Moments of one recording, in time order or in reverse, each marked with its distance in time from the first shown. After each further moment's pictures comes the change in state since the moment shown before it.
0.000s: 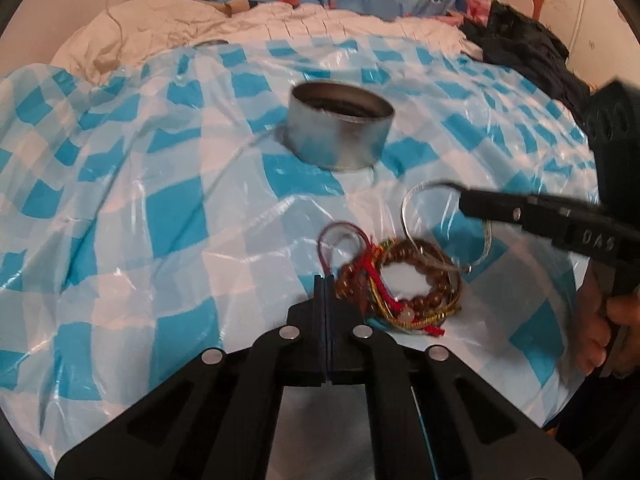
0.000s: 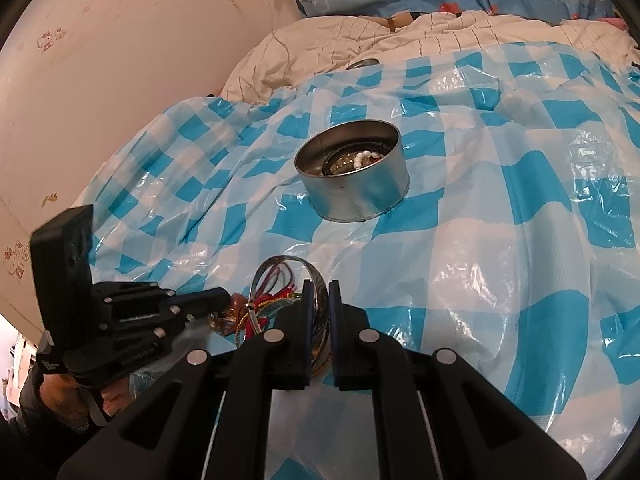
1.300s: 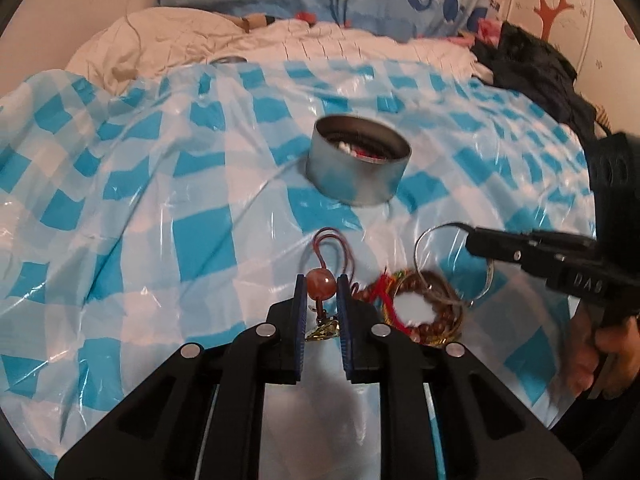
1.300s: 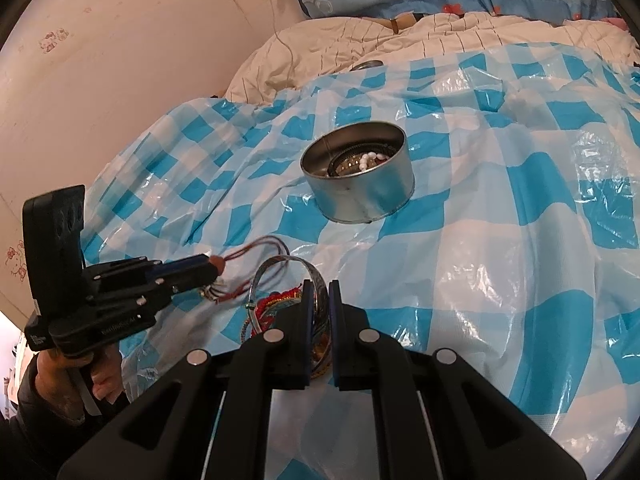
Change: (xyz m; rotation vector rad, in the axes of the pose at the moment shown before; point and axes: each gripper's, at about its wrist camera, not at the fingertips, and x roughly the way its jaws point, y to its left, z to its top) left arm -0.015 0.008 0.017 -0.030 -0.055 0.021; right arm -0.004 0.001 0.000 -0.005 -0.025 0.020
